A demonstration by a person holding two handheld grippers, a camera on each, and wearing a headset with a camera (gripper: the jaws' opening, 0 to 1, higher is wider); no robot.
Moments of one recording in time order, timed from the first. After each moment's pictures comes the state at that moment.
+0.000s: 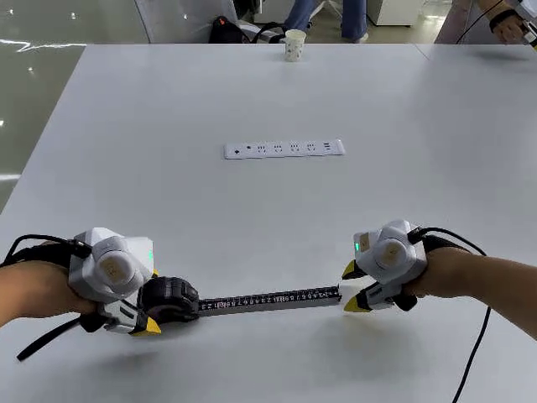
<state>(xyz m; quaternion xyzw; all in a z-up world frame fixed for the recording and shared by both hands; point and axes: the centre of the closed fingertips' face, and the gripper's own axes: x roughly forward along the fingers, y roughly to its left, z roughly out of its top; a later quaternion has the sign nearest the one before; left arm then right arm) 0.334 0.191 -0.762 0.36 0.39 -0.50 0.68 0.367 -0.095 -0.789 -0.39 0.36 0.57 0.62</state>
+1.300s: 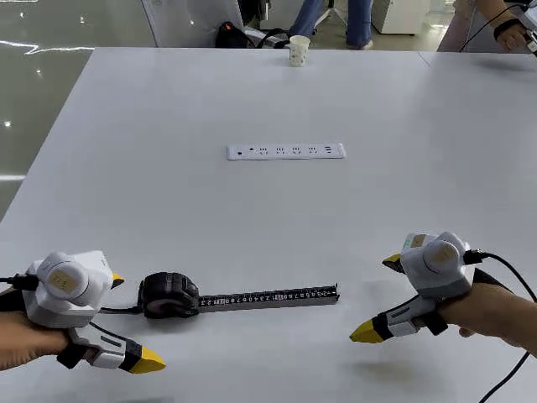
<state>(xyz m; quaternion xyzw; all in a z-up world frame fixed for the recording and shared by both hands) 0.307 0.207 -0.759 0.12 0.40 -0.38 0.82 0.354 -0.126 -0.765 -0.19 0.38 0.47 0.77</state>
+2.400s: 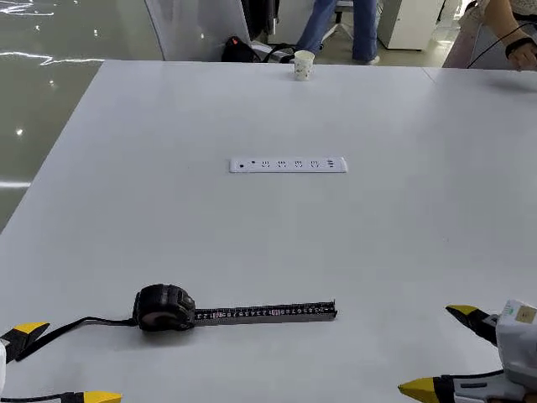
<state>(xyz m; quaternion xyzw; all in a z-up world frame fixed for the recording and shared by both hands) 0.244 0.251 -0.729 0.06 0.32 -0.28 0.90 0.295 -0.197 -0.734 -0.14 0.32 0.42 0.84</state>
